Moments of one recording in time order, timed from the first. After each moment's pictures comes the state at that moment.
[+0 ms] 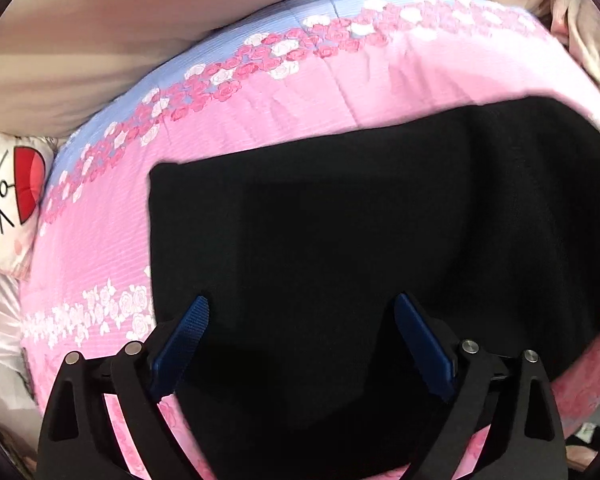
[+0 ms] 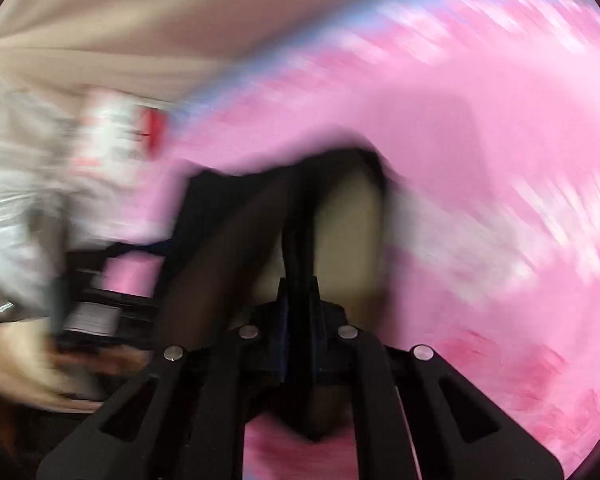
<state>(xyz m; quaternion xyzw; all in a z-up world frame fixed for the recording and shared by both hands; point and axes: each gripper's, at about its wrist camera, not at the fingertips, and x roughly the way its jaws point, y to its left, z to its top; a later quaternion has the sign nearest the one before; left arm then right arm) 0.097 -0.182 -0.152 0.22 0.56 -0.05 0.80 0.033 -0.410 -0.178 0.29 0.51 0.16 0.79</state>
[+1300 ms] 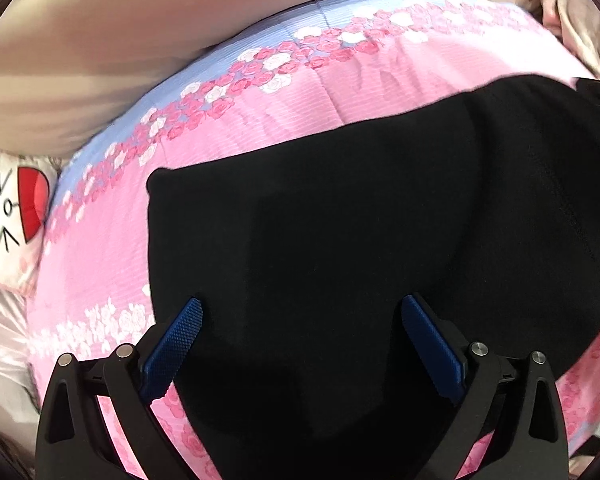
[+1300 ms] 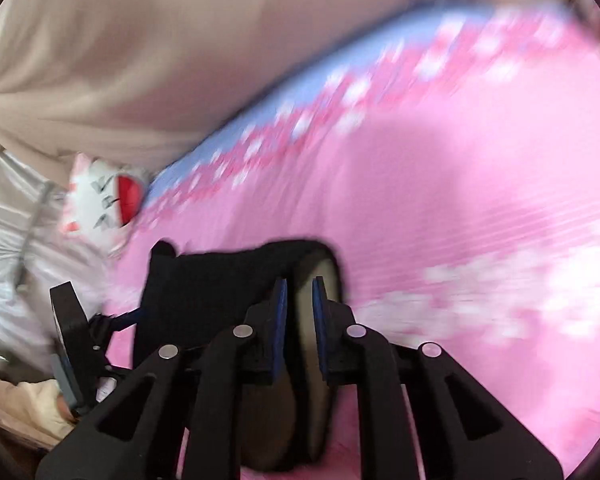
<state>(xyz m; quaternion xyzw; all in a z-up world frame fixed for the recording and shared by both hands) 0.096 -0.181 -0.150 0.21 0.53 -0.06 0.82 0.038 -0.453 -0.094 0.25 0.43 0.06 0.87</state>
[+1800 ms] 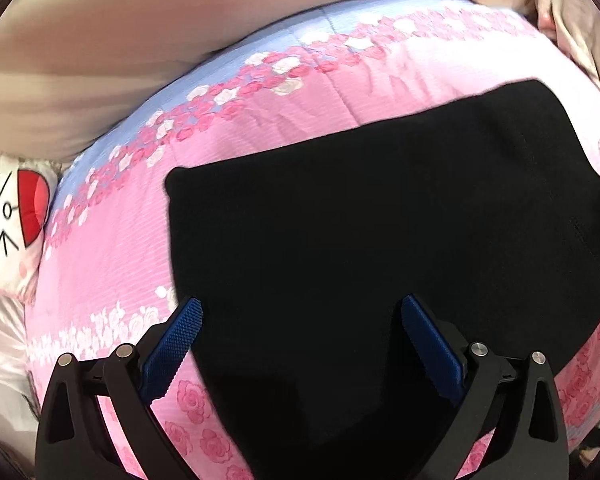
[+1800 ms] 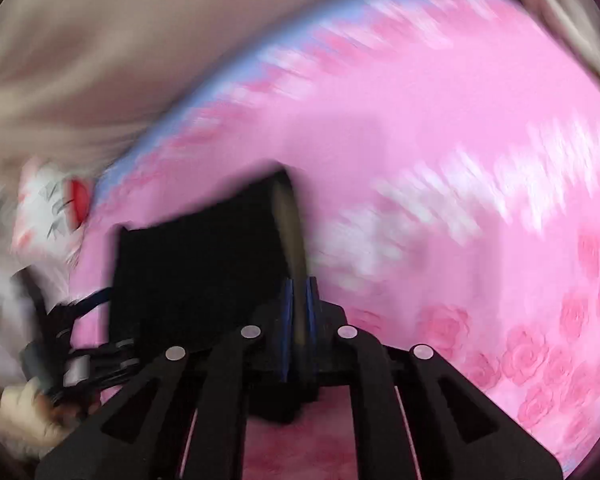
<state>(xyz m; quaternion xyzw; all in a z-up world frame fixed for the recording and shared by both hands) 0.091 -0.162 -0.145 0.22 0.52 -0.07 0.82 0.032 -0.386 -0.073 0.24 0.47 0.09 0.85</state>
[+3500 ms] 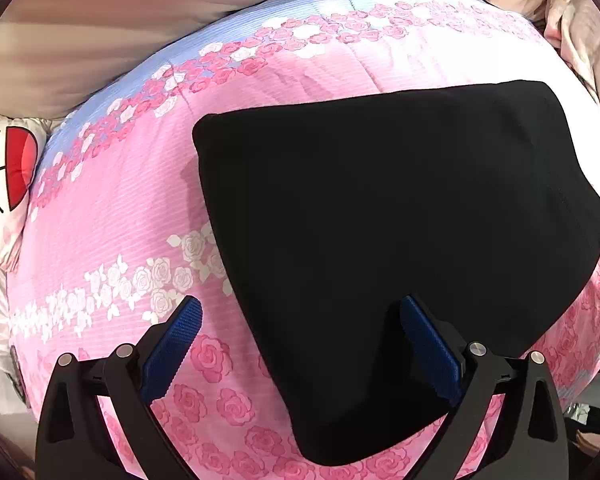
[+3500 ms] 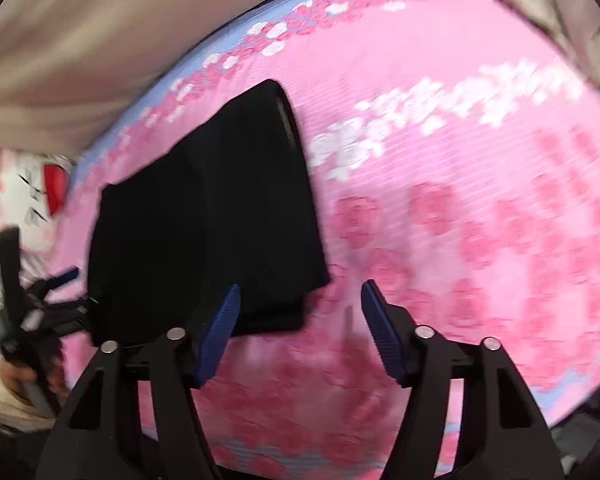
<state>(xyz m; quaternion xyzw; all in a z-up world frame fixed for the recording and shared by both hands) 0.094 -0.124 -0.139 0.18 0.58 -0.08 0.79 -0.053 -0.391 -0.135 0.30 0.51 -0.05 0.81</state>
